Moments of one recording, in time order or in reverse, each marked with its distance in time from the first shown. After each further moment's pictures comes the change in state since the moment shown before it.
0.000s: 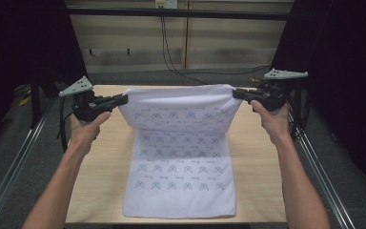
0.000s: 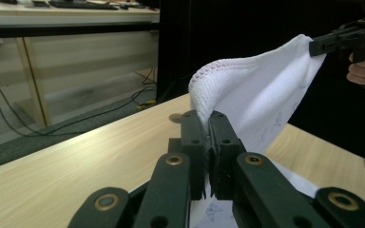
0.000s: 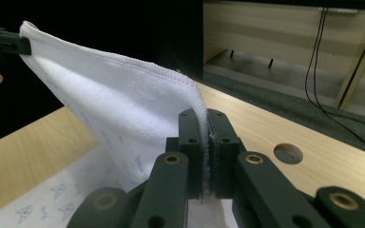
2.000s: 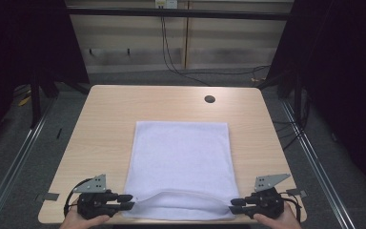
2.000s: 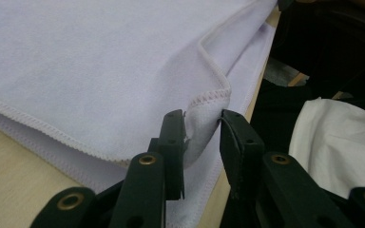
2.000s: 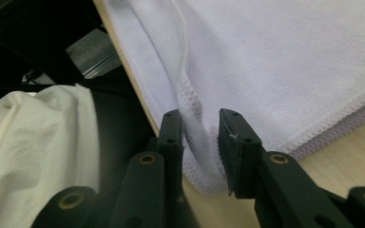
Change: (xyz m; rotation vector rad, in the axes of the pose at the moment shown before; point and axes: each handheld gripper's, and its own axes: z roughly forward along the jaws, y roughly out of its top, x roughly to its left) left arm -0.104 -0.185 -0.063 0.411 -0.330 -0.044; right arm 0.109 -0.223 -0.060 0.432 0.355 0.034
